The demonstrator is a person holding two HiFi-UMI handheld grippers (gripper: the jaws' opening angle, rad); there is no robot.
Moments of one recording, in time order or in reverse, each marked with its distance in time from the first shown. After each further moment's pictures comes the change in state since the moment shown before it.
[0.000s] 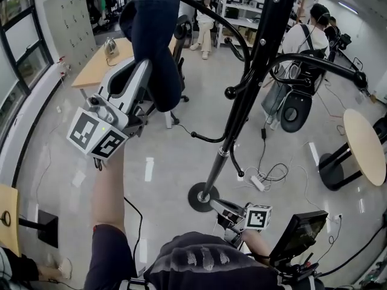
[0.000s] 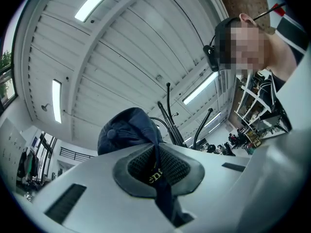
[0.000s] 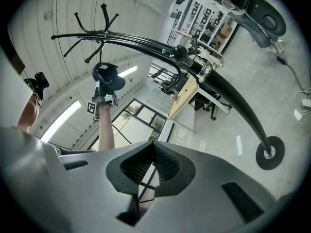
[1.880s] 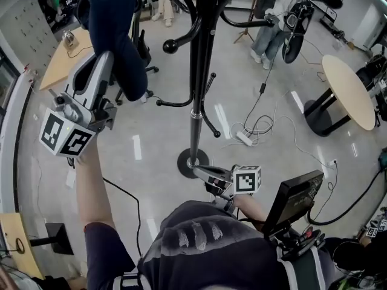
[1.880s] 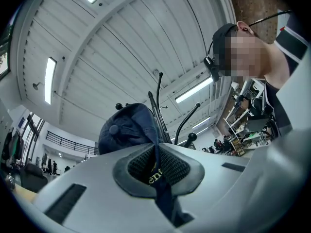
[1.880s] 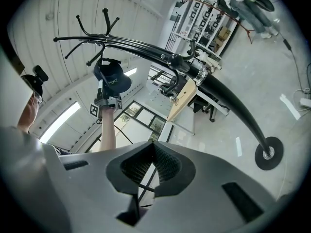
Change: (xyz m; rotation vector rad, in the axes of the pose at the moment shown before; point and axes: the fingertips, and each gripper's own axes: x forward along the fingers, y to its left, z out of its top) left arm 0.004 -0.039 -0.040 -0.128 0.070 -0.141; right arm -0.004 0.003 0.001 0.004 -0.038 -0.018
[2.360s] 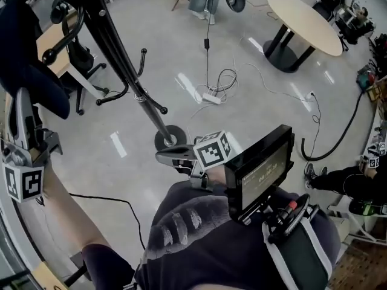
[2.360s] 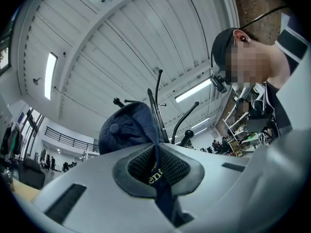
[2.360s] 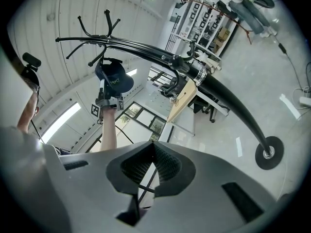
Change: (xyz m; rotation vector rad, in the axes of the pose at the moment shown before) left arm 0.018 -0.009 -0.027 -0.032 0.037 0.010; right arm -0.012 -0.013 0.009 0.015 -0.004 0.003
